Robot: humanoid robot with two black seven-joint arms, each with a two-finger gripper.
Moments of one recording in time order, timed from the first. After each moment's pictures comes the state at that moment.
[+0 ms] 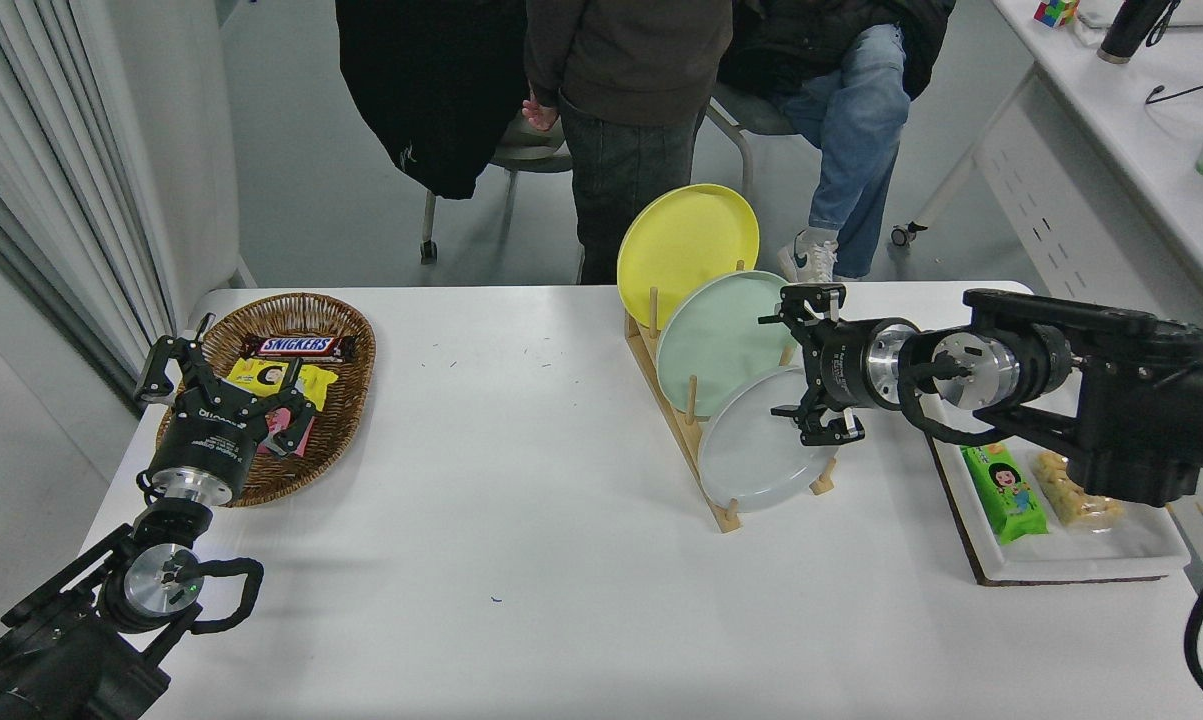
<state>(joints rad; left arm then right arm) -0.41 0.36 -1.02 -0.69 0.07 -0.47 -0.51 1.29 -0.44 -0.21 1.04 0.41 -0.11 -0.21</state>
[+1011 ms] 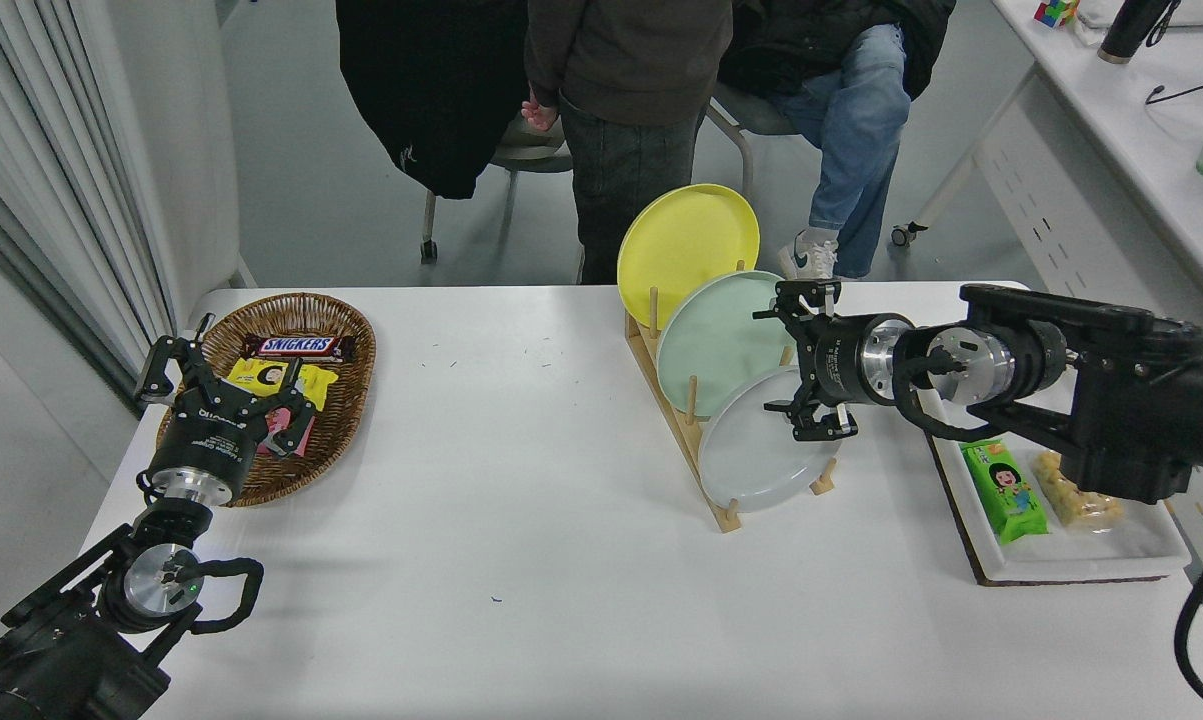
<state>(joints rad) -0.41 0.36 -1.02 -0.69 0.07 -0.47 -0.51 1.29 -0.44 -0.19 1.04 0.41 -0.12 -0.25</state>
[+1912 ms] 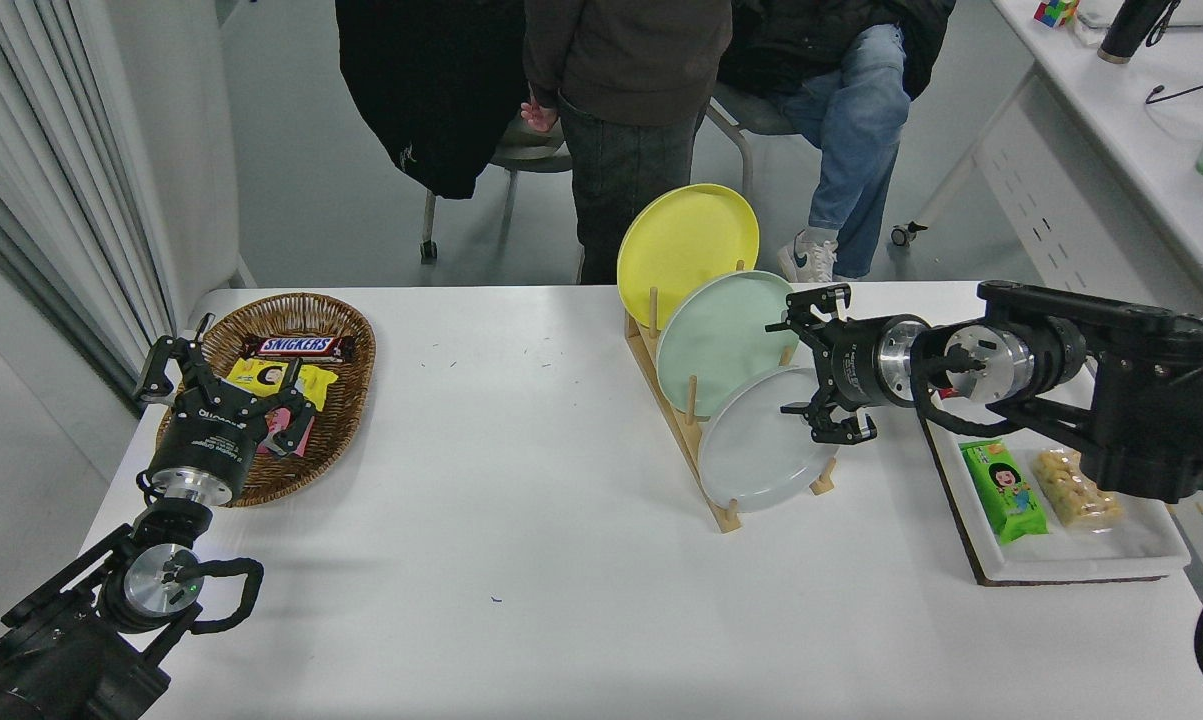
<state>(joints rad) -0.41 0.36 -1.02 -0.69 0.07 -0.47 -0.51 1.29 -0.47 -0.18 1.04 0.35 -0.08 -0.27</state>
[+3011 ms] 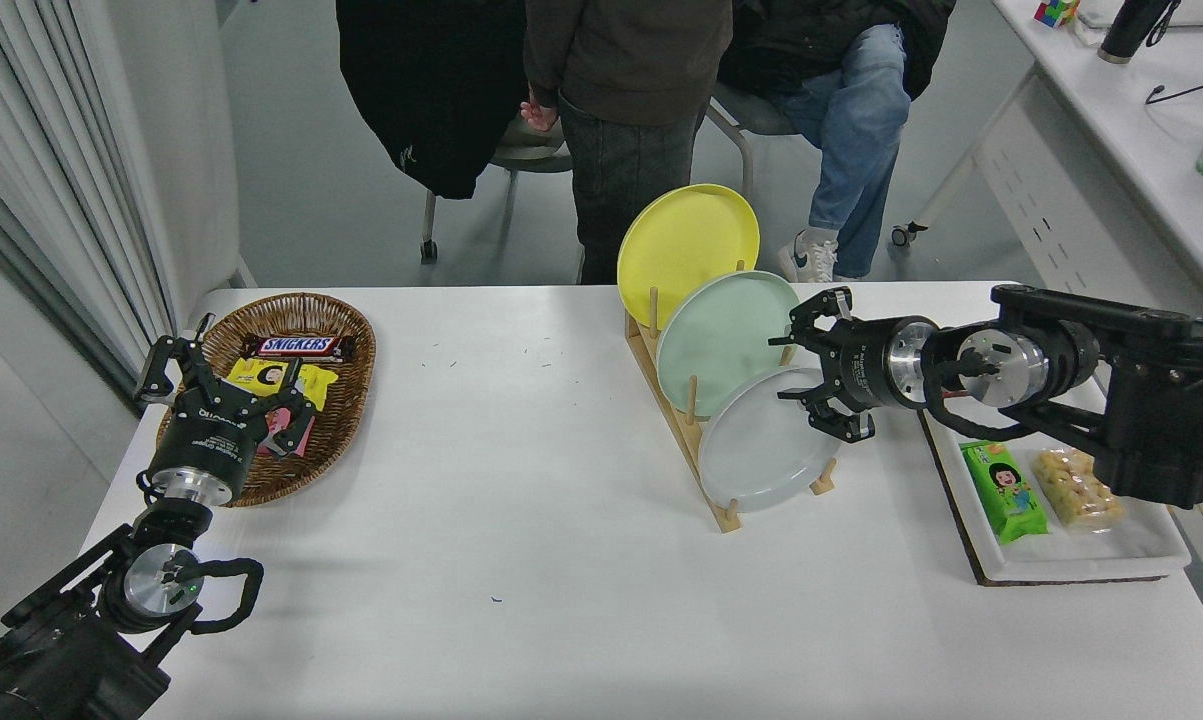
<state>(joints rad) -0.41 0.36 -1.02 -0.69 0.07 -0.47 -0.51 1.28 -0.51 -0.16 1.08 0.34 -0.07 -0.25</state>
